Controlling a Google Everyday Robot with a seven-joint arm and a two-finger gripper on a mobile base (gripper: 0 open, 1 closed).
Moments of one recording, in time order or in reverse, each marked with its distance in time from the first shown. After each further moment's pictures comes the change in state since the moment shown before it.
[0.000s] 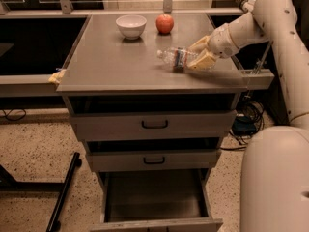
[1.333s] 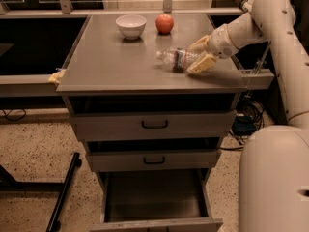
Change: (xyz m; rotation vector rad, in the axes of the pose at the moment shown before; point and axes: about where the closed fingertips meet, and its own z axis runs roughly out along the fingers) arm 0.000 -0.002 0.000 0.000 0.000 0.004
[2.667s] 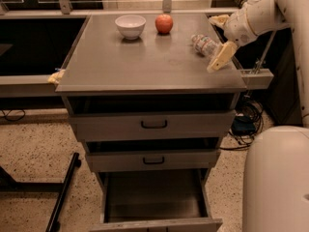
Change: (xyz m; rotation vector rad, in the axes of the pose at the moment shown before) arm -0.007 -0.017 -0.059 0.095 0.034 -0.013
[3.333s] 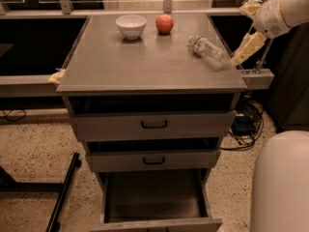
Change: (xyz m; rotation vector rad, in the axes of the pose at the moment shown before) arm 0.029 -0.014 -0.074 0.115 0.073 0.069
